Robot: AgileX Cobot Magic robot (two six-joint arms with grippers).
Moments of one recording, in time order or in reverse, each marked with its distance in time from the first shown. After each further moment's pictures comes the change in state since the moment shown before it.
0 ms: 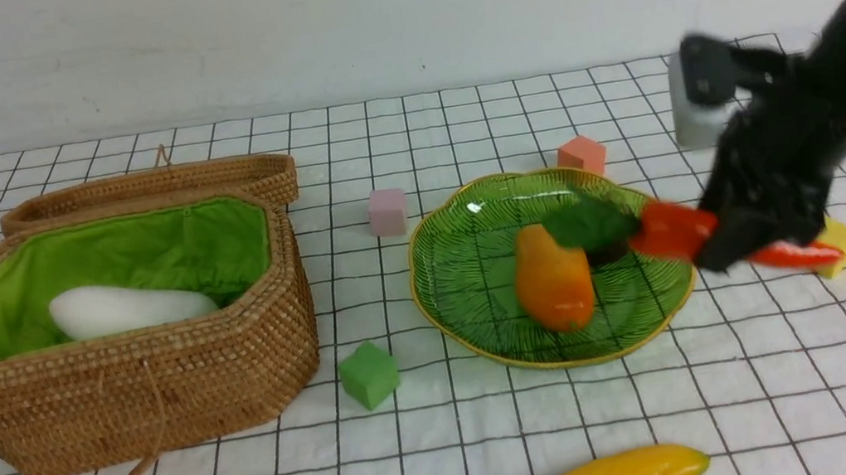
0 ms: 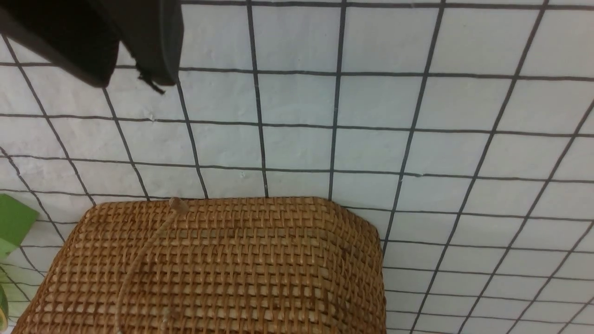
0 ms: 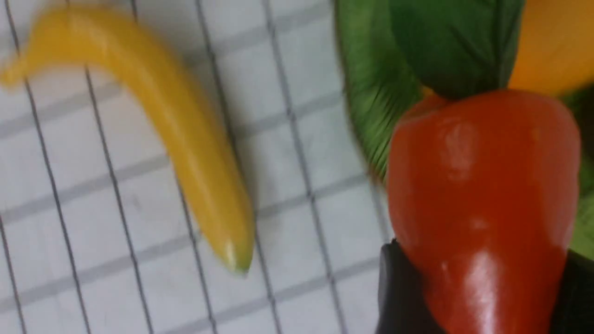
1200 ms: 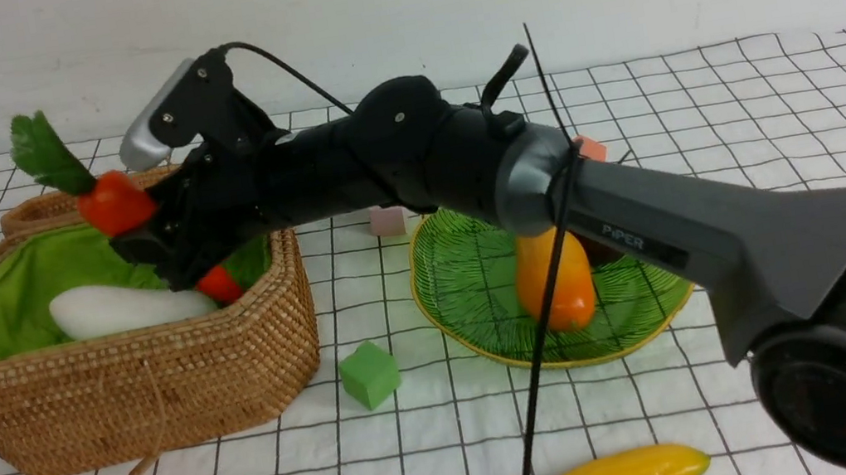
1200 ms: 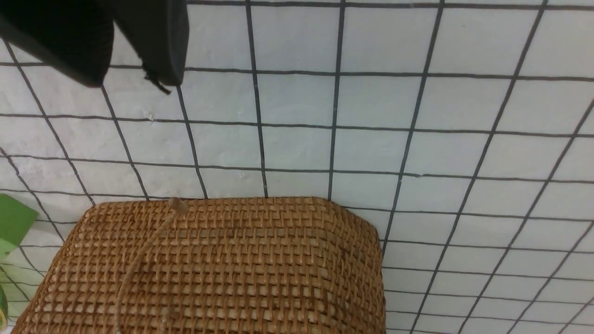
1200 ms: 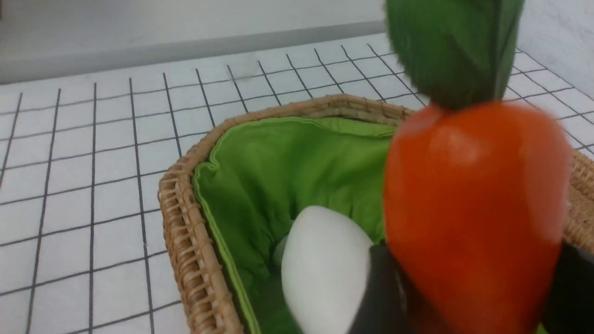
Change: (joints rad) right arm 0.574 0.626 -0.630 0.582 -0.705 0.007; left arm 0.000 0.000 0.000 0.000 0.000 0.000
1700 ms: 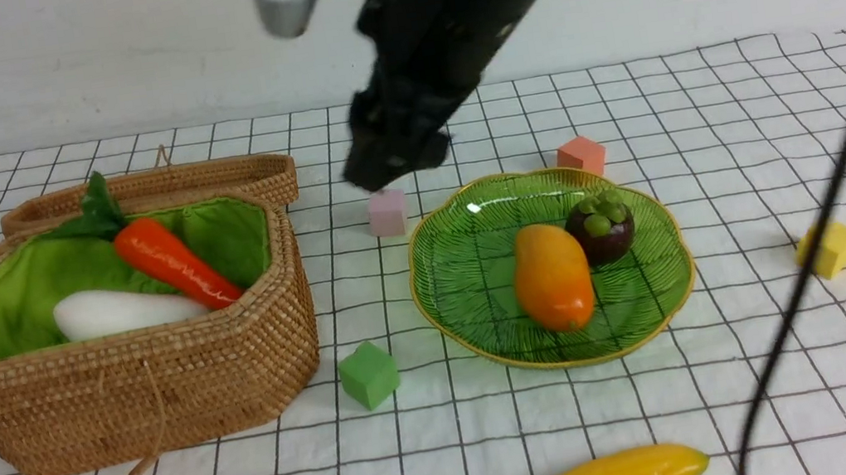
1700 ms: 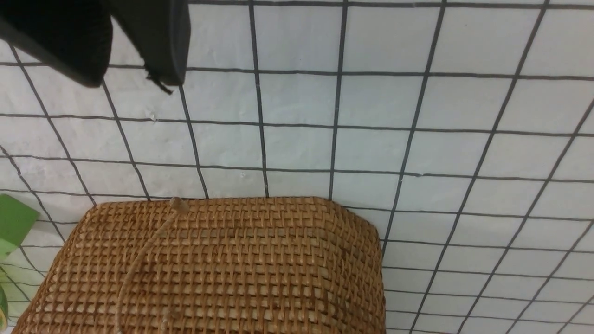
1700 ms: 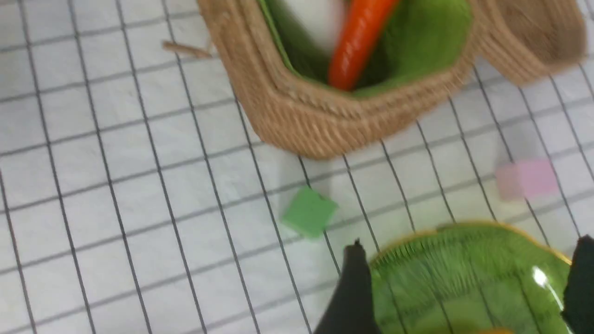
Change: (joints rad) right arm -0.109 -0.454 0.060 -0.871 0.718 0.563; left arm 0.002 0.000 0.000 0.000 0.000 0.000
